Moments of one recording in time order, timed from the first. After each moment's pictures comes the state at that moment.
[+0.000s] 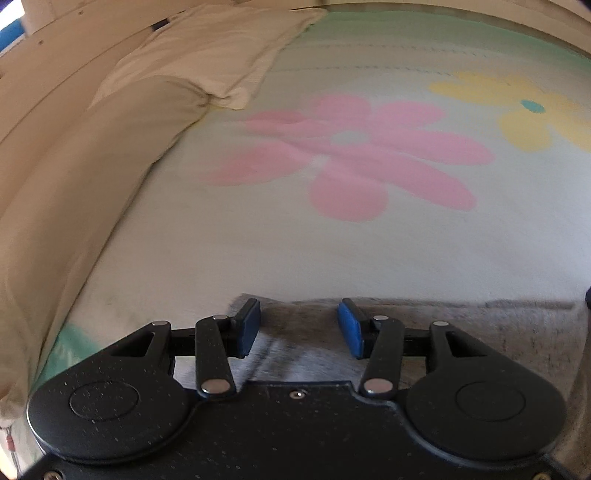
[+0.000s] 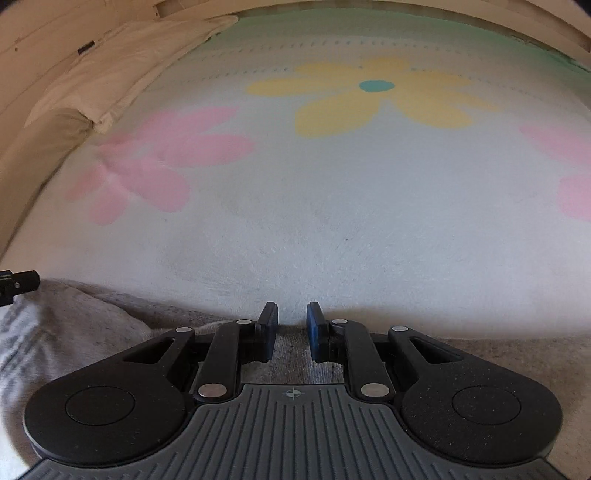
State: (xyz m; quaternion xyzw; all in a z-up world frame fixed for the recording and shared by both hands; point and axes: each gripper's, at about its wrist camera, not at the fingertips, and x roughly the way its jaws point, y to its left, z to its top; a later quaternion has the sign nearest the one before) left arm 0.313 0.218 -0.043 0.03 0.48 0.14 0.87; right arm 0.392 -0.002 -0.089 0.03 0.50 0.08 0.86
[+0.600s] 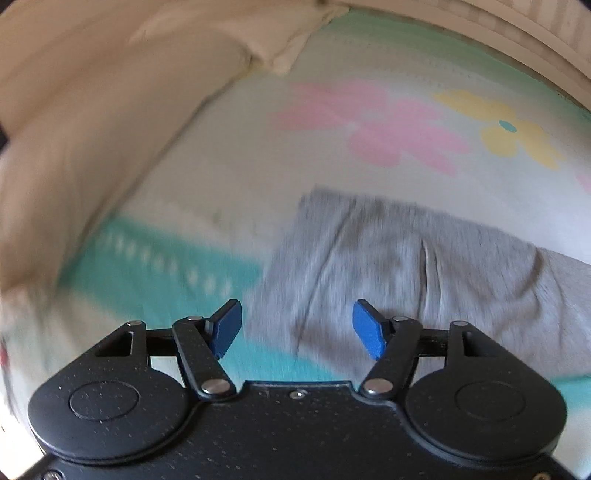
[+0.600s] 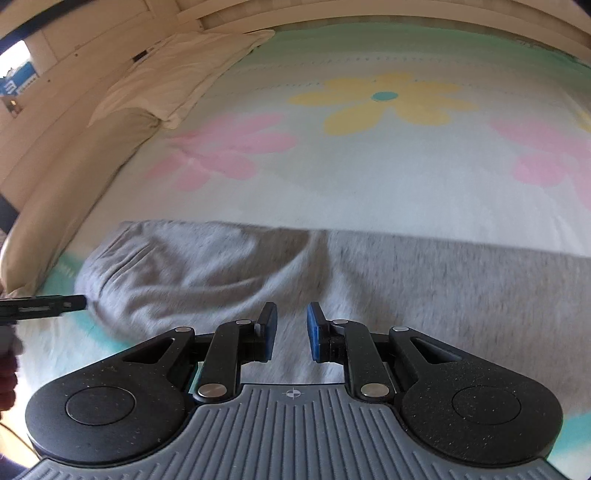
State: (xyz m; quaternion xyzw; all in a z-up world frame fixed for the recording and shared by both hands) left arm 0.194 0.283 -0.011 -0.08 0.50 0.09 0.86; right arm 0.292 -0.022 -0.023 0.05 0.49 0.15 0.86
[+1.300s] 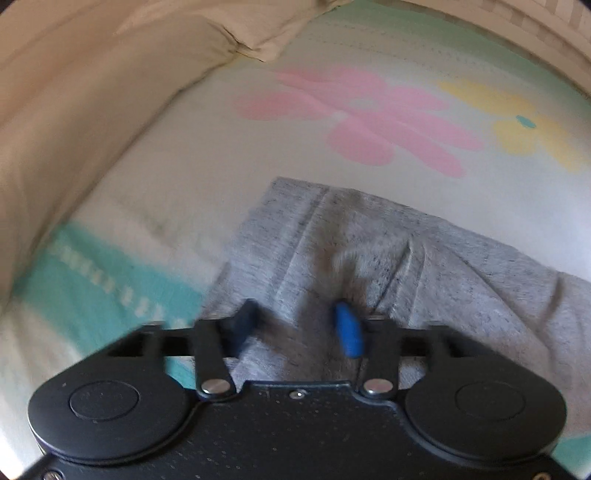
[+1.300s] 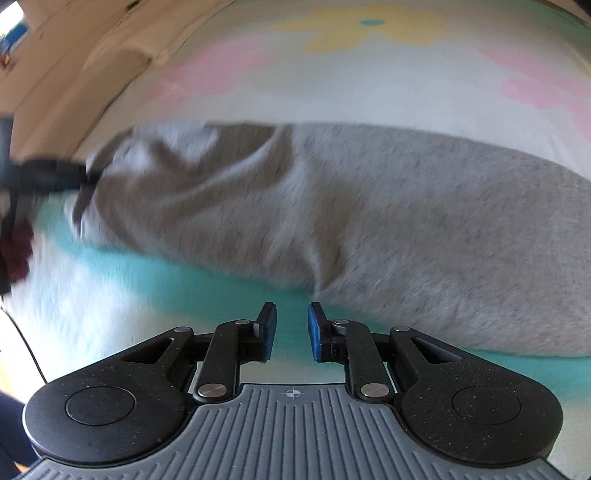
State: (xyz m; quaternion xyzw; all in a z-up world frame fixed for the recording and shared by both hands) left arm 0.249 0.233 -0.037 -0.07 0.50 0.12 0.85; right arm 0.256 -0.056 -0.071 0.02 0.57 0.16 0.81
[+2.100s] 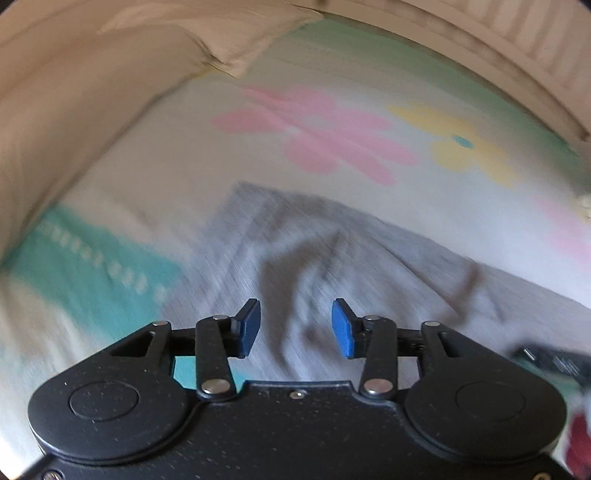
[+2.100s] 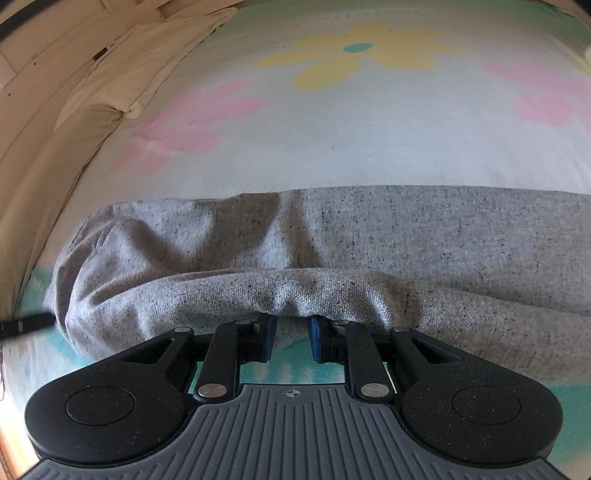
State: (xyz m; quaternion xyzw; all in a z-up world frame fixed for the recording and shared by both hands) left arm 0.193 0.234 -0.003 -0.14 0.48 0.02 0.87; right arm 0.307 -0.035 -0.074 0.10 0.53 0.11 0.84
